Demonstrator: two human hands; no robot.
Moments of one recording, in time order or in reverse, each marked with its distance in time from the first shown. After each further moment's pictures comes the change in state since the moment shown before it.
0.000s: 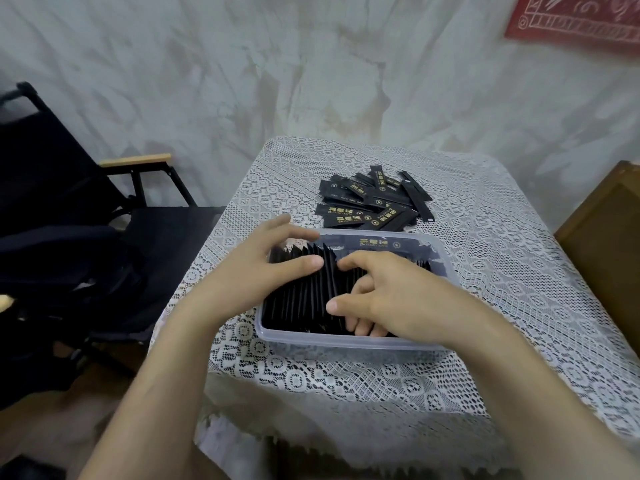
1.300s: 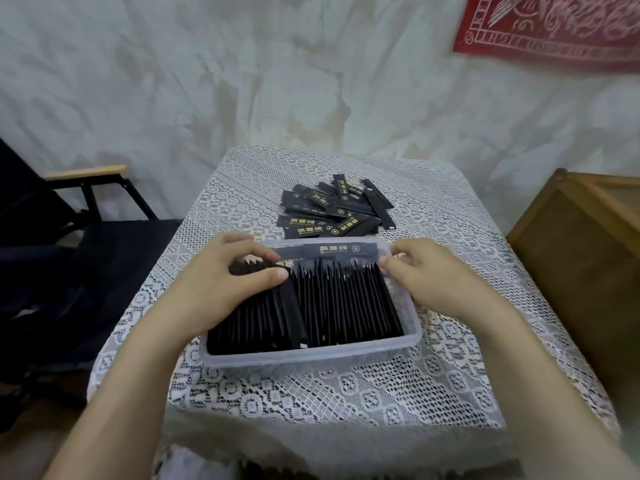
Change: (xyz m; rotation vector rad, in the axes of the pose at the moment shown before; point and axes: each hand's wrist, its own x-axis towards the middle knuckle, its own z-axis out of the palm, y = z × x) left_hand 0.022 -0.003 0.010 0.150 0.113 0.002; right_hand 0.005 0.069 -0.074 -0.240 0.375 0.051
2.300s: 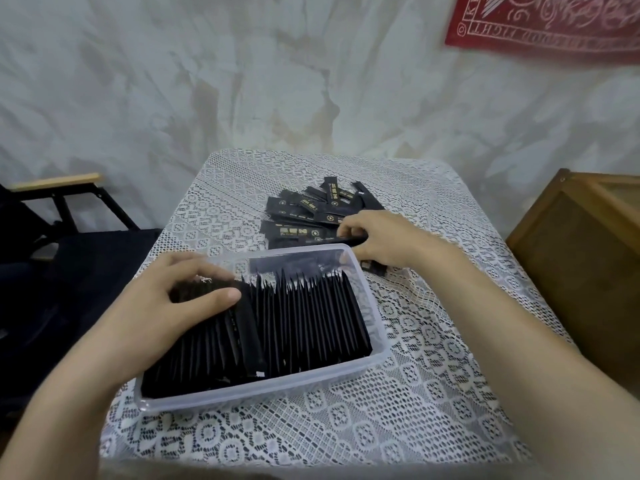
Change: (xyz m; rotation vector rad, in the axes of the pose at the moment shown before) left_hand -0.001 -0.017 -0.023 -0.049 0.056 -0.033; right_hand 0.122 0.015 0.005 -0.299 -0.138 -0.215
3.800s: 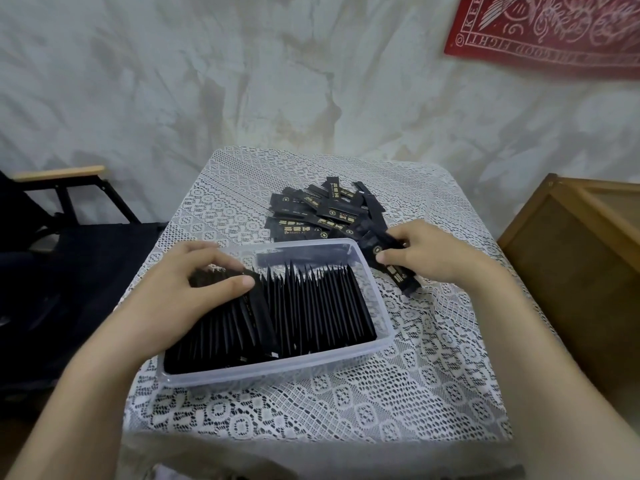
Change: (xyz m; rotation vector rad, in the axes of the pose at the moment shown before) left_hand -0.002 0.002 0.006 -0.010 -0.006 -0.013; right_hand -0.069 0.000 -0.016 0.320 0.006 0.195
